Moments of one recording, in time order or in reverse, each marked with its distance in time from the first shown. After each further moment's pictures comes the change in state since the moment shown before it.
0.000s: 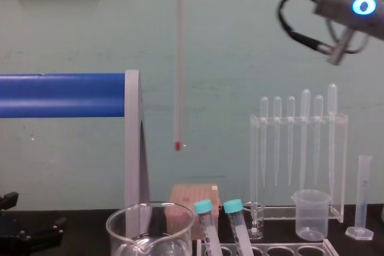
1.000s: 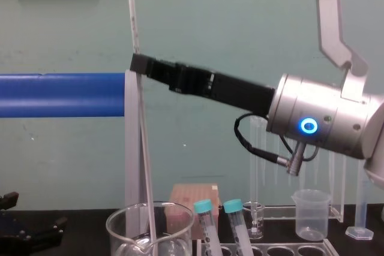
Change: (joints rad) left arm 0.000 0.000 0.000 0.000 0.000 0.000 0.000; right arm 0.030 -0.090 -0.124 0.309 0.030 -0.003 0.122
